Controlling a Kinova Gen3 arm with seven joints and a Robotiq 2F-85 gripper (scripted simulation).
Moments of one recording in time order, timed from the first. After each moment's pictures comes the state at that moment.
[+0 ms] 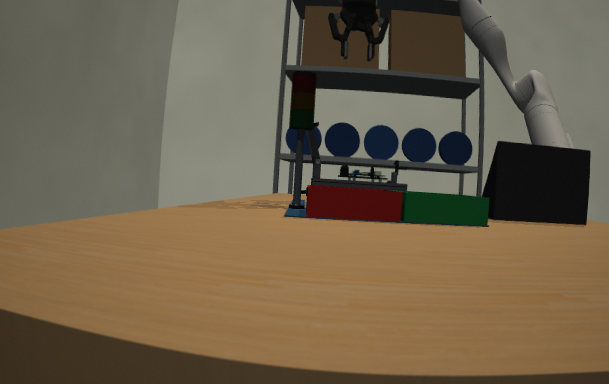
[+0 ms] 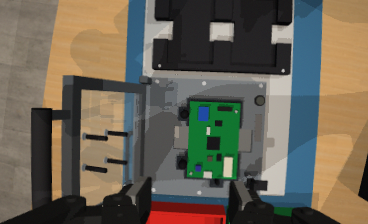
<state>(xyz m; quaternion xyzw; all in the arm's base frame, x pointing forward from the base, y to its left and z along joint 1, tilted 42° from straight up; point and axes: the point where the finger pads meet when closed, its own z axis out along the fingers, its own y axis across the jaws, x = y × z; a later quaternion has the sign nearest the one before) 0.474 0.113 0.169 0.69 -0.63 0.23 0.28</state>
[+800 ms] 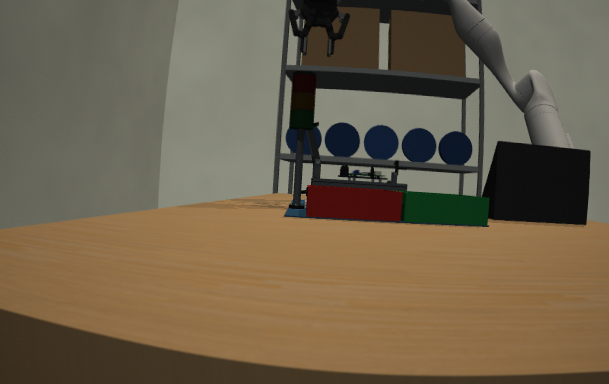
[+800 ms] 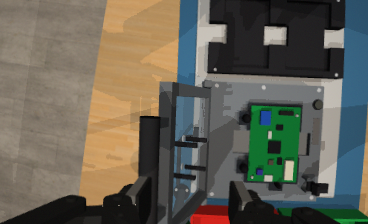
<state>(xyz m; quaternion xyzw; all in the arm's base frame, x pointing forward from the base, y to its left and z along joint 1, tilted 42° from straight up) 0.561 0.116 0.165 0.69 -0.63 0.23 0.28</state>
